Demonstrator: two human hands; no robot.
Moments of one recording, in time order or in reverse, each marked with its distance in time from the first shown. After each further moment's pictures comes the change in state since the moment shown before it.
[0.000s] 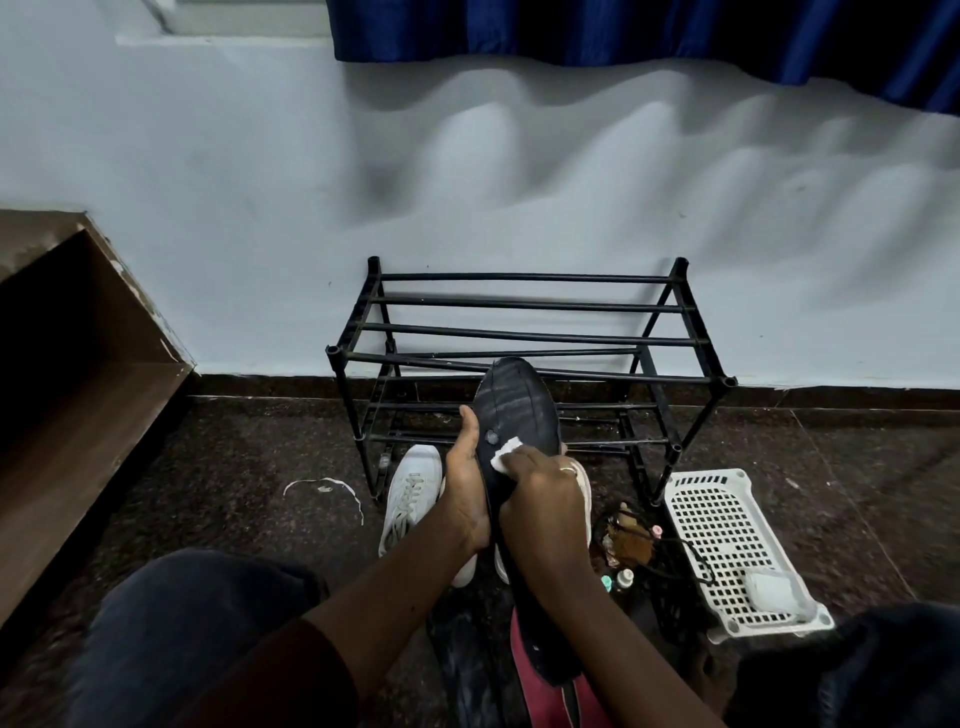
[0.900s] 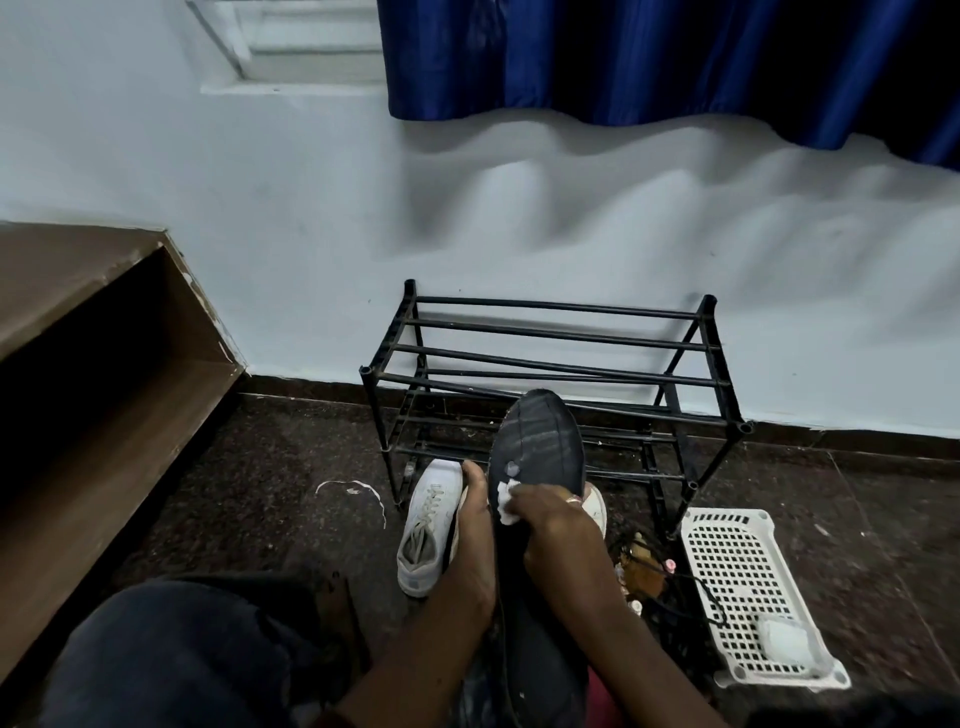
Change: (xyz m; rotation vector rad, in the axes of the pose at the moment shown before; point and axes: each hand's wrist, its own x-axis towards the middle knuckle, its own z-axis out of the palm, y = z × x) left_hand -0.034 -0.013 0.030 -0.160 0.101 0.072; right_hand 0.005 0.010 -0.048 0.128 -0.181 -0.247
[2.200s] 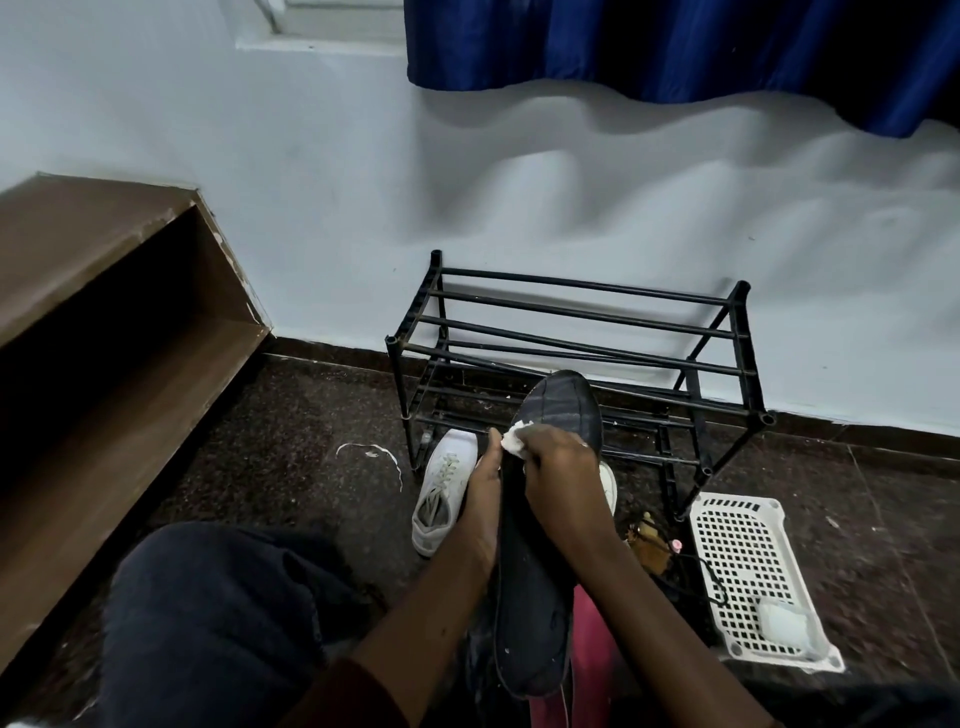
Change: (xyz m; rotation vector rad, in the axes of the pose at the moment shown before) left_hand -0.014 0.016 0.007 -0.052 0.089 0.061; right_hand 0.035 -0.014 0.001 0.059 -0.019 0.099
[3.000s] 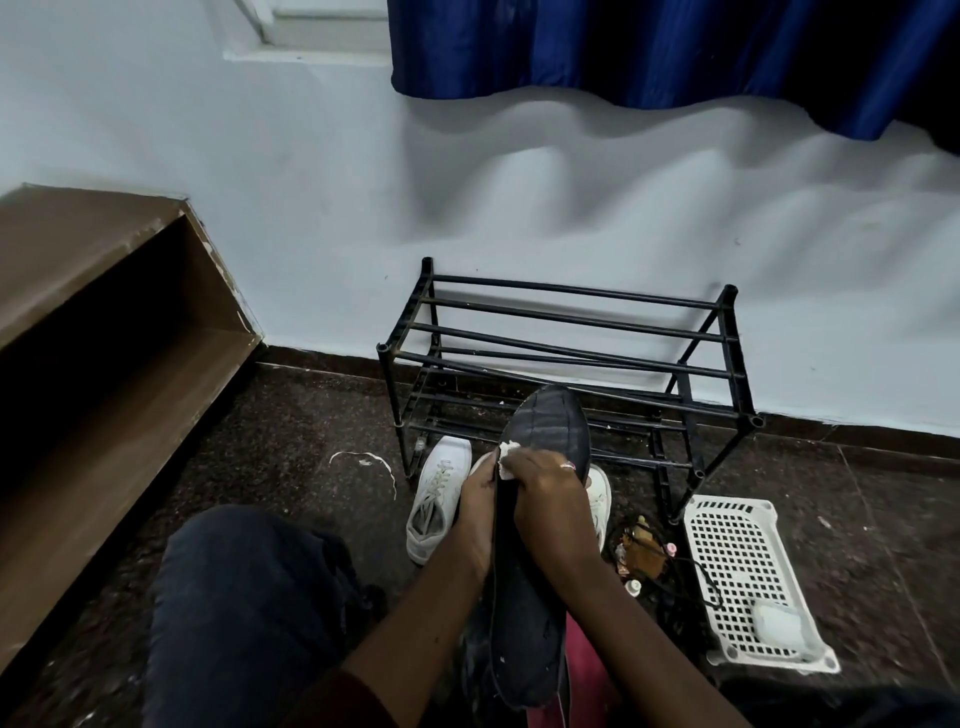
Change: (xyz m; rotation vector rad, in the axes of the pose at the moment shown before) left_hand 0.010 -0.004 -0.004 -0.030 0.076 -0.025; right_hand -0.012 0.006 0.010 -0.052 0.024 -0.097
